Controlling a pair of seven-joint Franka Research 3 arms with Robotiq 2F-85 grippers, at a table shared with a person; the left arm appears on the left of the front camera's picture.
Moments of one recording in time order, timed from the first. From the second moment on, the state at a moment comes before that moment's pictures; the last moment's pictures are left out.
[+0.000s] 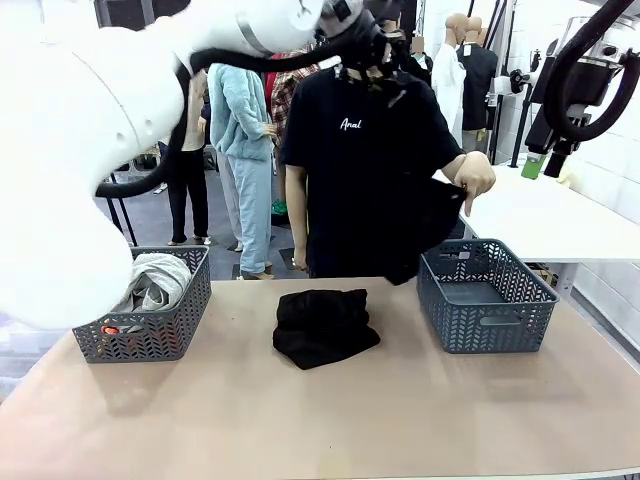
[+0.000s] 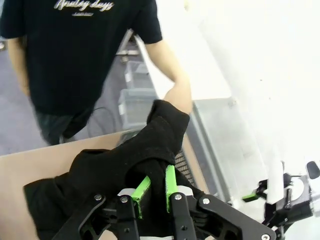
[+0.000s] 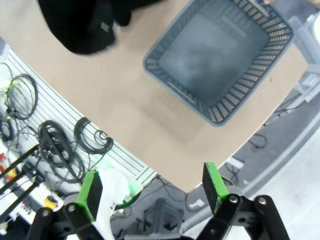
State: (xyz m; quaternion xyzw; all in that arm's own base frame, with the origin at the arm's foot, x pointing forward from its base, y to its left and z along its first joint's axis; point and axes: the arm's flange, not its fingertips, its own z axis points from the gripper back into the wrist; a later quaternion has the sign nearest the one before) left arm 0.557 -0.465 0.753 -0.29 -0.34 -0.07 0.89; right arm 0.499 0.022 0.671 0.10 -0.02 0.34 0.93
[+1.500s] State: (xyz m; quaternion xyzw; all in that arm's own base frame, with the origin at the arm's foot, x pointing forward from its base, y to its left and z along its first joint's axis) left arm 0.560 -0.552 0.672 -0.53 -0.31 -0.08 0.79; right arm 0.499 0.021 0.671 0.10 -0.02 0.34 0.93
